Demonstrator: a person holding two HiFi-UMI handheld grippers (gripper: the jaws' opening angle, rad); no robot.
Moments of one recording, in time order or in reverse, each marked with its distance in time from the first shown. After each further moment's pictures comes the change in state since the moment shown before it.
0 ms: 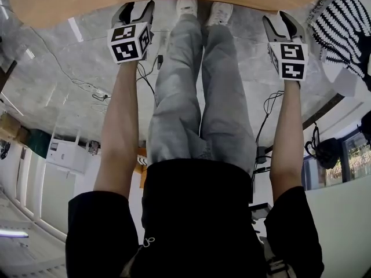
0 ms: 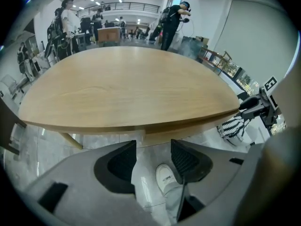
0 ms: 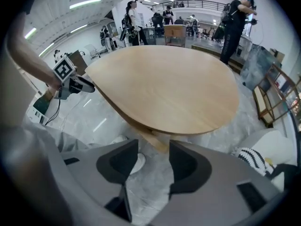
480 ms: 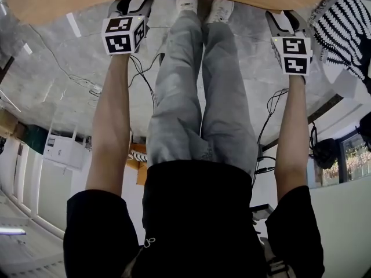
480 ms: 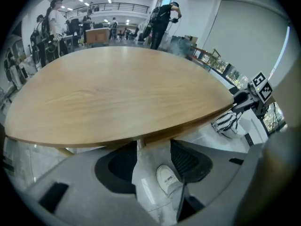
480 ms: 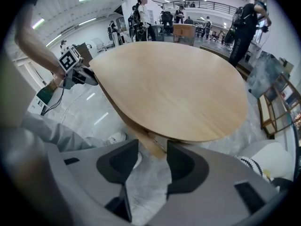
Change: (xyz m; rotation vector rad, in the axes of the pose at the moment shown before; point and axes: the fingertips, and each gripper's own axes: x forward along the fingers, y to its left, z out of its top) left arm 0.009 0.001 0.008 0.095 -0.014 -0.083; right arm 0.015 -0.004 0.004 -0.105 0.021 0.012
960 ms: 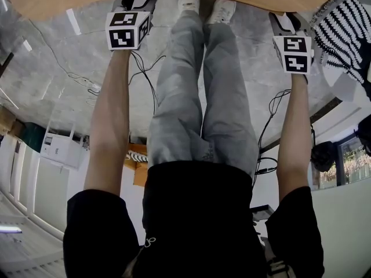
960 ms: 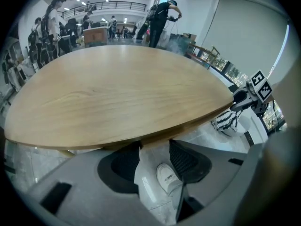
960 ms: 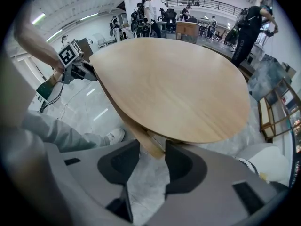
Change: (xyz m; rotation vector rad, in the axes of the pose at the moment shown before) left arm 0.002 -0.002 0.000 0.021 0.022 -0.007; right arm 0.005 -0.001 -0.003 -0.029 0.036 -0.011
